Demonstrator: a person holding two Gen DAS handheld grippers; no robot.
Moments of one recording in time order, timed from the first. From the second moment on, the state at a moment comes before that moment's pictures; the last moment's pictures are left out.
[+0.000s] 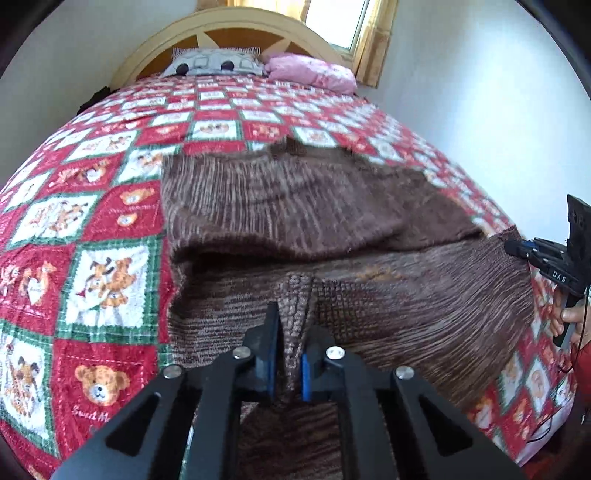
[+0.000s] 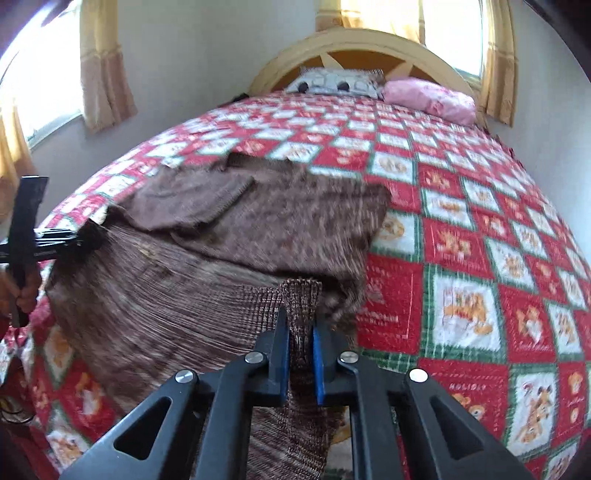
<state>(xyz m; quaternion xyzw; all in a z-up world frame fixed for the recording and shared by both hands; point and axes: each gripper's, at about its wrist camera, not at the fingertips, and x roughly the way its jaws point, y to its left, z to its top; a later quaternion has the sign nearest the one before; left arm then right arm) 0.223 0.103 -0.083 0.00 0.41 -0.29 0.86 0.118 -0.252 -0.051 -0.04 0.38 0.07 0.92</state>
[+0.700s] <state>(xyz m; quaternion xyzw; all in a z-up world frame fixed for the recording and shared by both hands) 0.281 0.113 -0.052 -0.05 0.38 -0.25 0.89 0.167 -0.249 -0.011 -0.07 0.33 0.04 0.94</state>
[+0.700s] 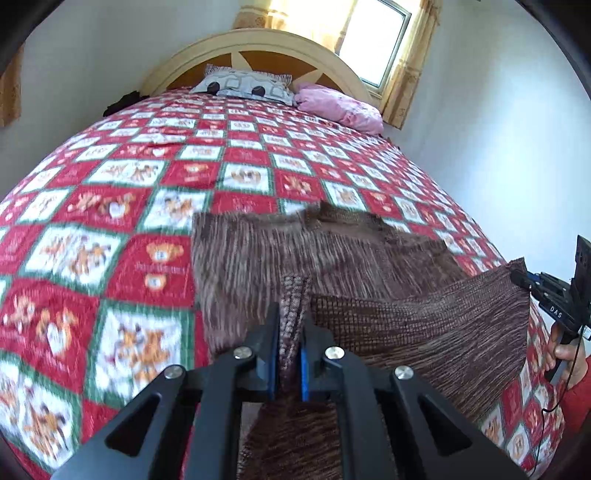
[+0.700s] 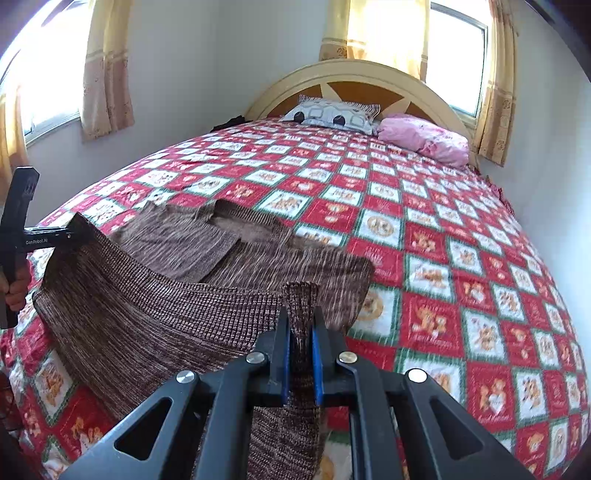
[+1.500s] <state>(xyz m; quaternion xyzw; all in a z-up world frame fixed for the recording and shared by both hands) 0.397 0.092 -0.073 -0.01 0.42 -0.21 0.88 0.329 -0.279 -0.058 -0.08 0.35 -0.03 0.93</state>
